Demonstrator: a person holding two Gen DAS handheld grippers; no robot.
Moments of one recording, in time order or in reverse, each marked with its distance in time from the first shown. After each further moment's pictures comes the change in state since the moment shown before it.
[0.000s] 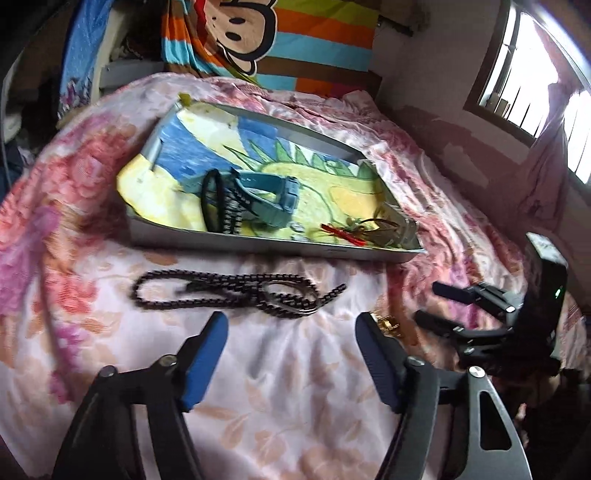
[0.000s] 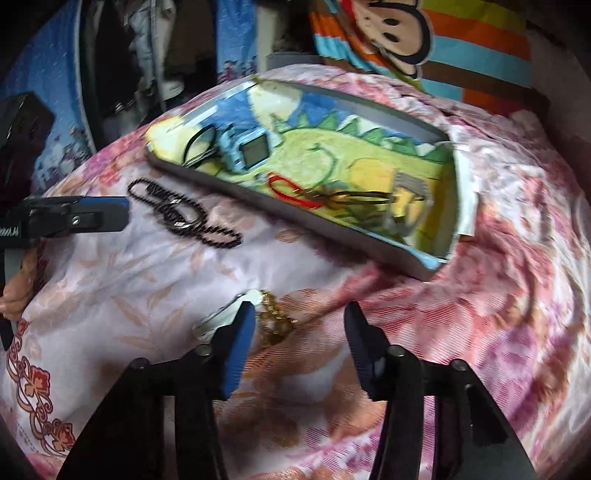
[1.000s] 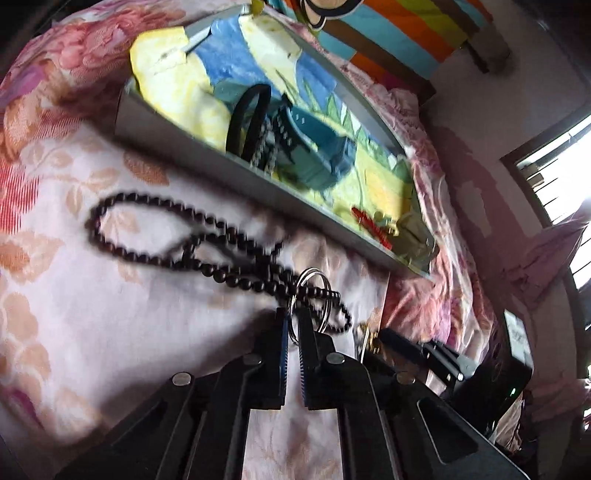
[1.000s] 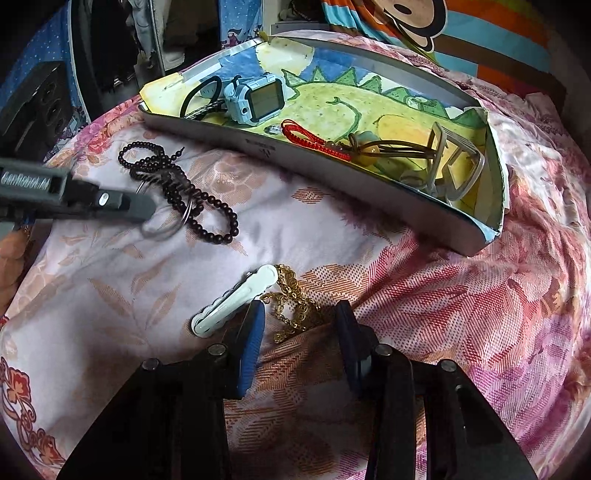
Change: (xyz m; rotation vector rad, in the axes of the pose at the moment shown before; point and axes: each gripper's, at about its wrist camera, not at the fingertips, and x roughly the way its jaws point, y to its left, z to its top) left arm 0.056 0.029 -0.004 -0.363 0.182 -0.108; right arm 0.034 0.009 -0.006 0.011 0.113 0.019
